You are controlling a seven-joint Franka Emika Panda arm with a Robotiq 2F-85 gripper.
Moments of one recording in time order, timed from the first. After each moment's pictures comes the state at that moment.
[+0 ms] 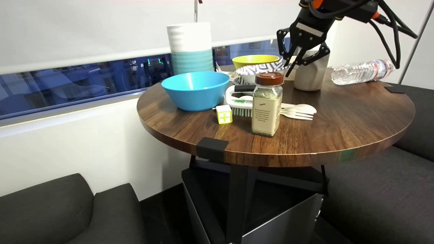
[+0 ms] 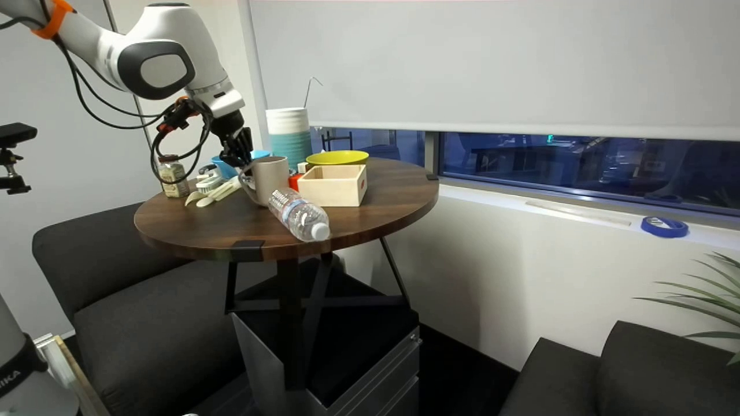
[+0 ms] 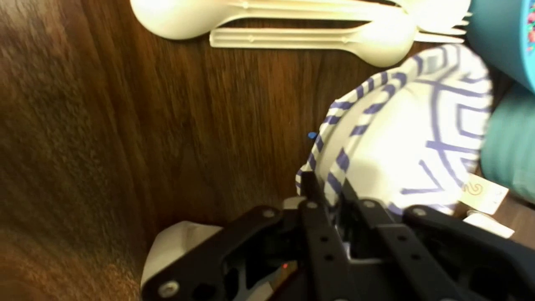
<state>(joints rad) -0.05 -0.38 0.16 -2.56 0.26 2.56 0.95</state>
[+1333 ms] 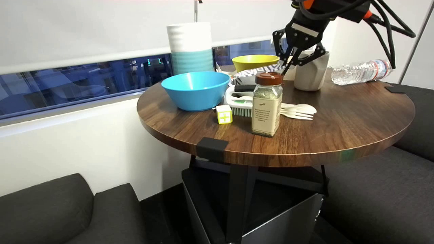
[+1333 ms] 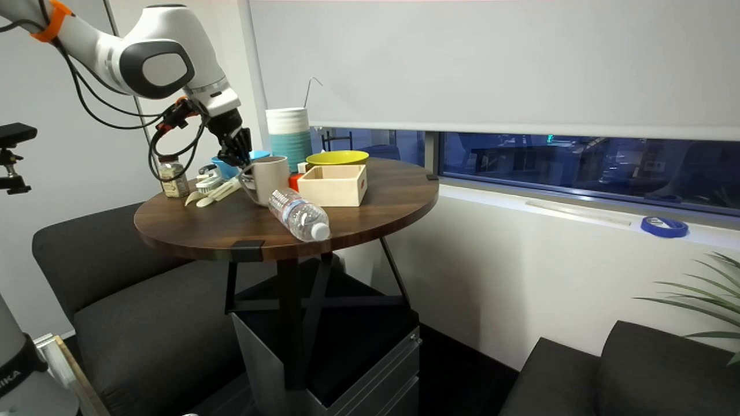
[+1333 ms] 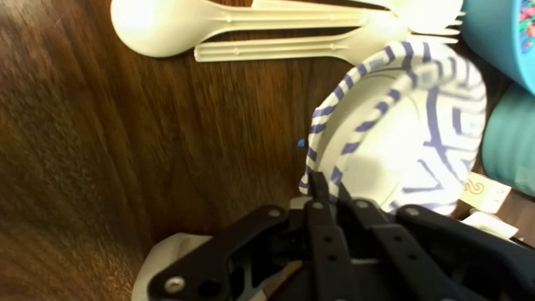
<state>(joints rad) -0.05 -0.37 0.19 -2.55 0.21 2.56 1.06</state>
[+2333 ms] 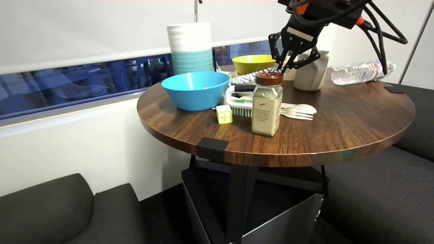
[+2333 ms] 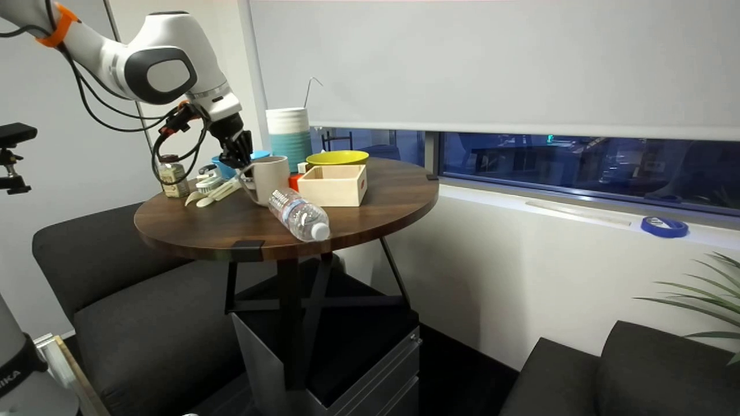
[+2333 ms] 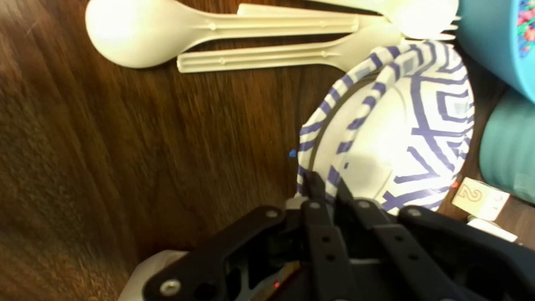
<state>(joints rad) -0.03 -0.33 0.19 -2.54 0.21 2.60 1.07</state>
